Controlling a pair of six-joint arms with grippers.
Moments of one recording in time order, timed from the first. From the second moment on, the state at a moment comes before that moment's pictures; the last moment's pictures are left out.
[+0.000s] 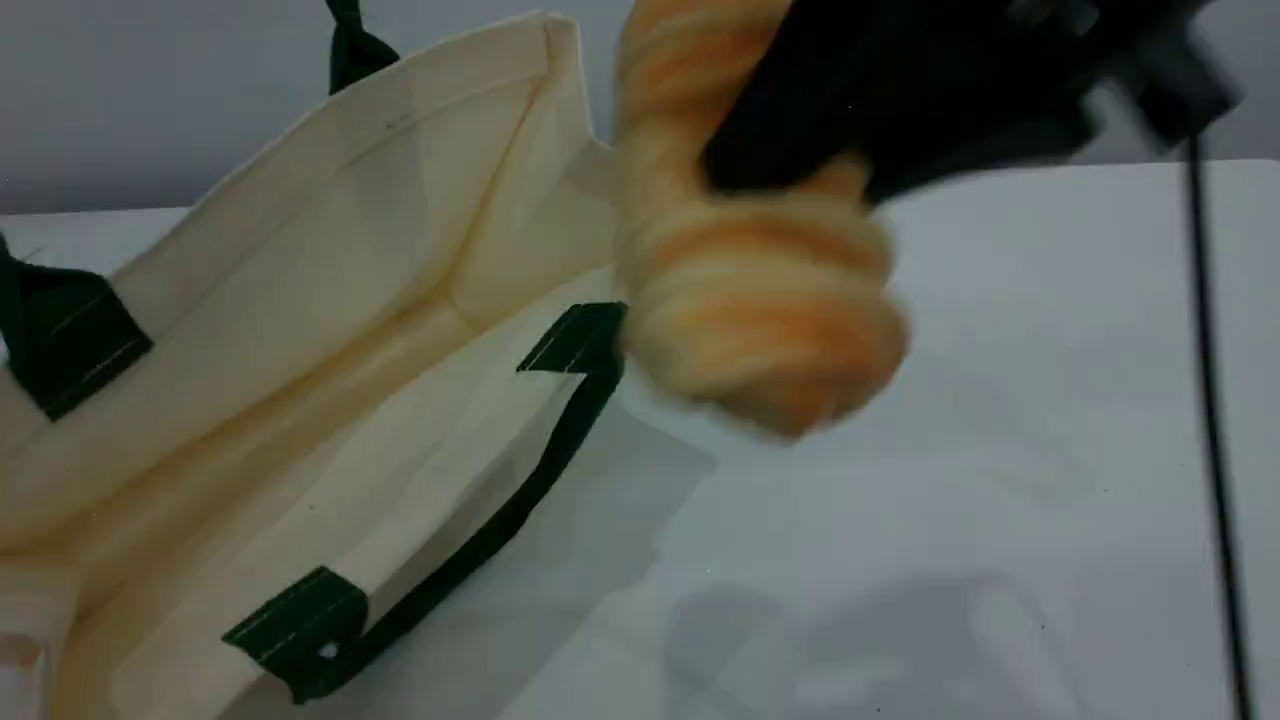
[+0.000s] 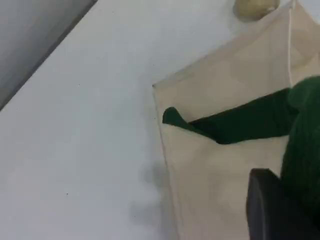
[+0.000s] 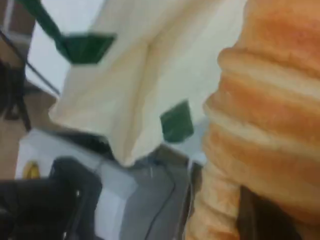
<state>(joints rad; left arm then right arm) -0.08 1.55 -1.63 -0.36 1.22 0.86 0.60 1.39 -0.89 0.87 0.72 -0.23</state>
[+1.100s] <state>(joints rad) -0.08 1.55 -1.63 -0.40 1.22 0.85 0.62 1.95 -1.02 1.75 0.70 -1.08</state>
